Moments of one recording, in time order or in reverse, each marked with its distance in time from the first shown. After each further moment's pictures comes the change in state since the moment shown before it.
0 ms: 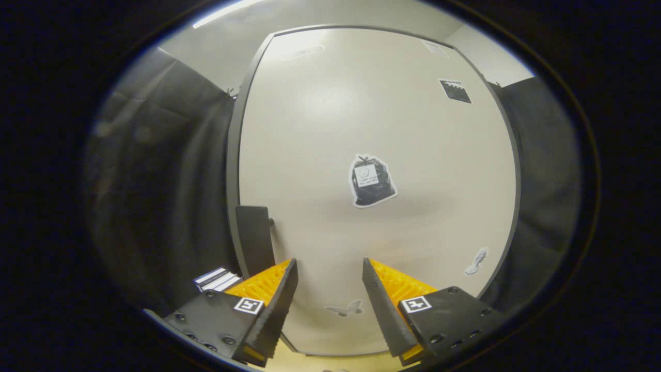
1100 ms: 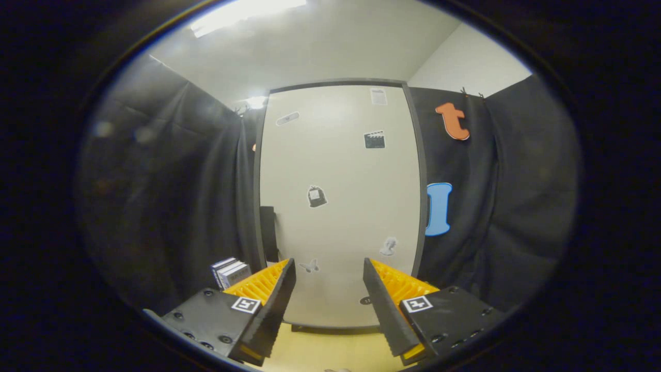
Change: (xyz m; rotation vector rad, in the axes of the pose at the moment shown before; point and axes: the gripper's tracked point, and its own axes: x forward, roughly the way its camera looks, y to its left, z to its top) arm -0.196 -0.088 0.027 0.000 -0.032 0.023
